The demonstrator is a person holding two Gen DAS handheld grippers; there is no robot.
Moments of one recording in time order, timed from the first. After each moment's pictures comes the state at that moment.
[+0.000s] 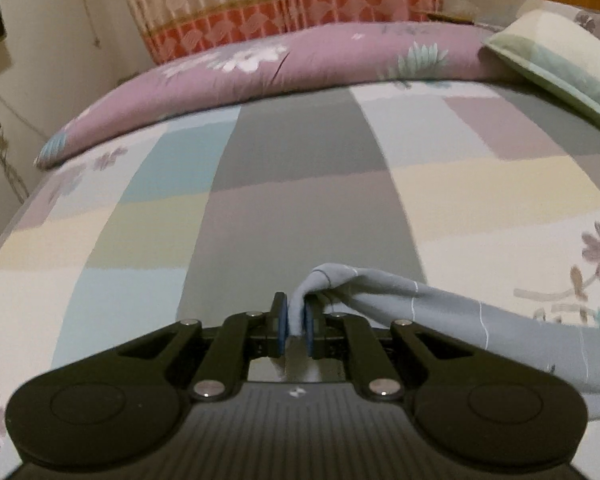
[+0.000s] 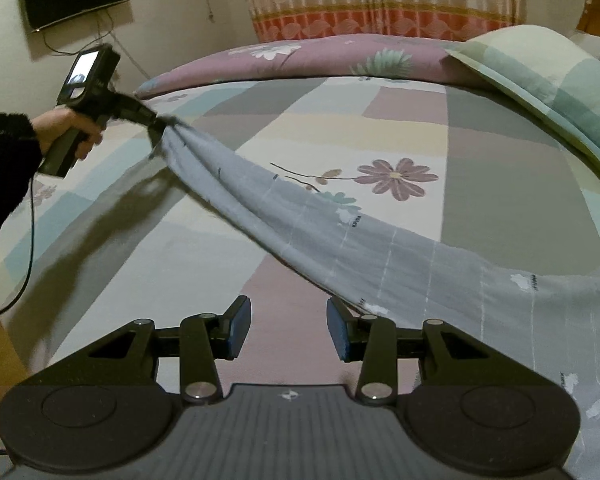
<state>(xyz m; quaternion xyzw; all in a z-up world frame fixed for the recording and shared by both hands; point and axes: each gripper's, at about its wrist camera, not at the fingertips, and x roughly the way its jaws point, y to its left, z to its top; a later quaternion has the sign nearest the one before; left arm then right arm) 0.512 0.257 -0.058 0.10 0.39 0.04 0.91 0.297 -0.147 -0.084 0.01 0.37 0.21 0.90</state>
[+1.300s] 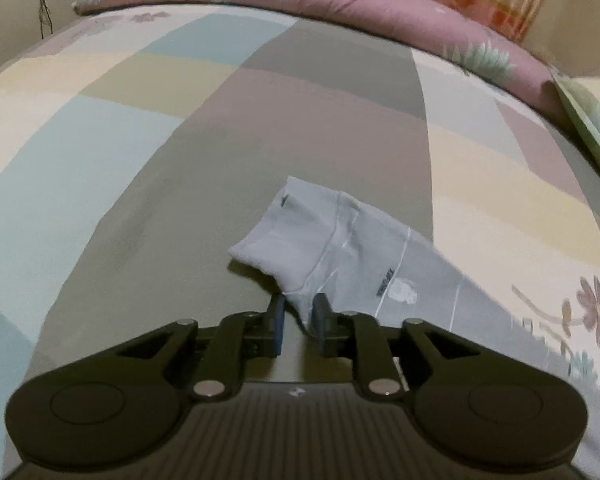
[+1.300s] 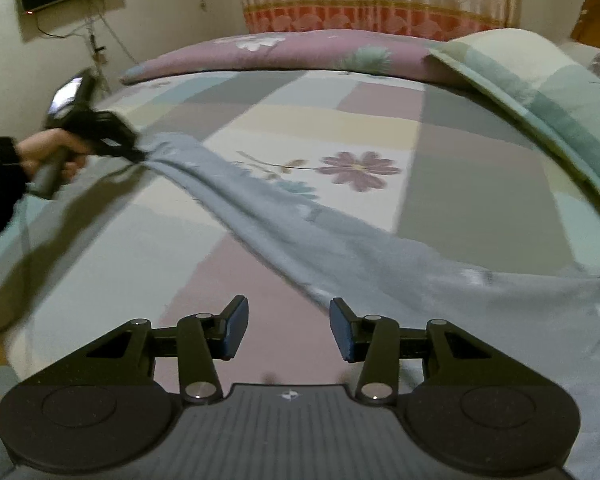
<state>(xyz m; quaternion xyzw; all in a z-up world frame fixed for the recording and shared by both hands) 0.474 0.283 -0.114 -0.11 0.46 0.08 0.88 0.301 -0.185 -0.084 -0.02 0.38 0.19 0.91</state>
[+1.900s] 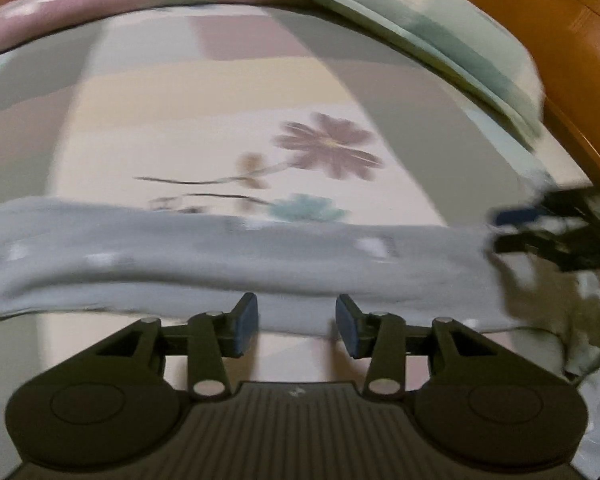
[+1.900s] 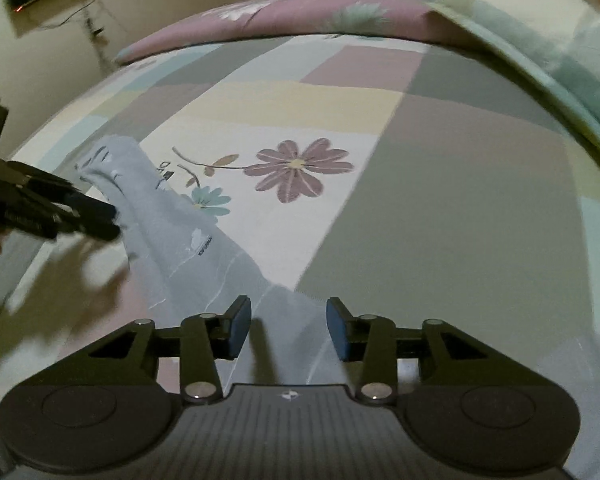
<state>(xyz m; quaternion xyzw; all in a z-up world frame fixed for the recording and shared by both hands) 0.430 0.065 -0.104 0.01 0.49 -0.23 0.84 0.440 -0.239 -0.119 -0.02 0.43 0.25 0.86</state>
